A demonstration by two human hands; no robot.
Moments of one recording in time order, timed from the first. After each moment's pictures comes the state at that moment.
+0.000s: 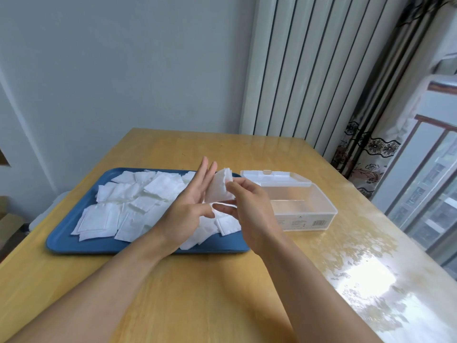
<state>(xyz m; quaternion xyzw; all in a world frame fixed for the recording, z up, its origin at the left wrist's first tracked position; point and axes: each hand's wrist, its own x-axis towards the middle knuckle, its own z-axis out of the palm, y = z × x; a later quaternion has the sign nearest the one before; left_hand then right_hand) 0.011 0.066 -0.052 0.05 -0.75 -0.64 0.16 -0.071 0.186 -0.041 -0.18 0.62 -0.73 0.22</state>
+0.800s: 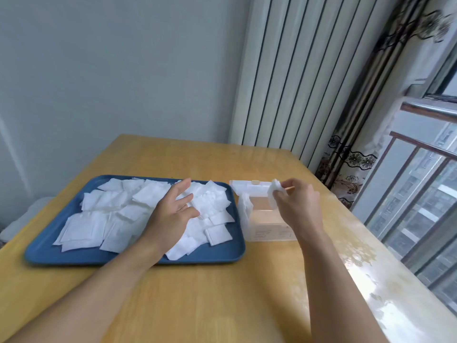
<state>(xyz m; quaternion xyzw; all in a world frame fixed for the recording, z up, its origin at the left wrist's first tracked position) 0.005 0.057 -0.064 0.15 -0.71 -0.64 0.24 -0.152 0.259 -0.026 -0.11 0.90 -0.41 -0.12</state>
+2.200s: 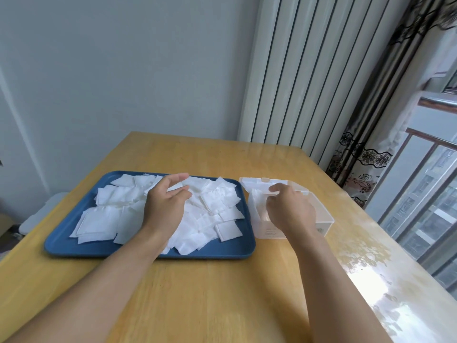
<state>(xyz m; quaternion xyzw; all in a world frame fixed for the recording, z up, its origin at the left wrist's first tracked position) 0.006 0.043 -0.060 0.24 -0.67 -0.61 0.35 -0.133 0.232 -0.035 -0.16 0.96 -0.22 -0.06</state>
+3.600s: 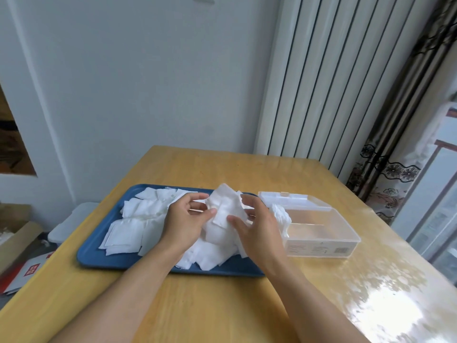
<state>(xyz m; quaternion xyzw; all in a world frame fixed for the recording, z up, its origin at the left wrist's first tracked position) 0.001 0.022 -0.072 0.25 -0.69 -0.61 0.32 -0.088 0.165 -0.077 -0.30 0.80 -0.52 0.01</state>
